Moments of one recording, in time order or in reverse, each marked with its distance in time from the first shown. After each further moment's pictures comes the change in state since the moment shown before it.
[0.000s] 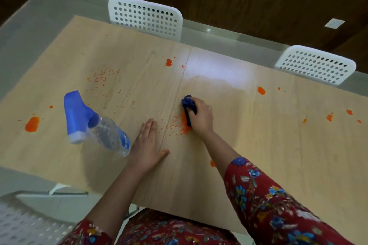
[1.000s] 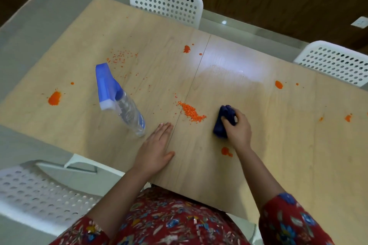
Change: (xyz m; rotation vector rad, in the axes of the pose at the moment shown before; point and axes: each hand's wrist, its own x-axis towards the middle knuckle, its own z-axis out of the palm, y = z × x) left_hand -0.052 -0.024 0.015 -0.081 0.020 0.209; right_hand -0.073 0.038 -0.048 0.130 0.089 0.255
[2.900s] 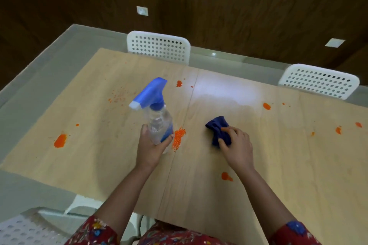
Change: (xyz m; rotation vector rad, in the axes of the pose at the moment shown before) left_hand 0.055 0.019 -0.064 -0.769 0.458 -0.177; right_hand -0.007 -0.024 -0.024 -0.360 0.048 -0.238
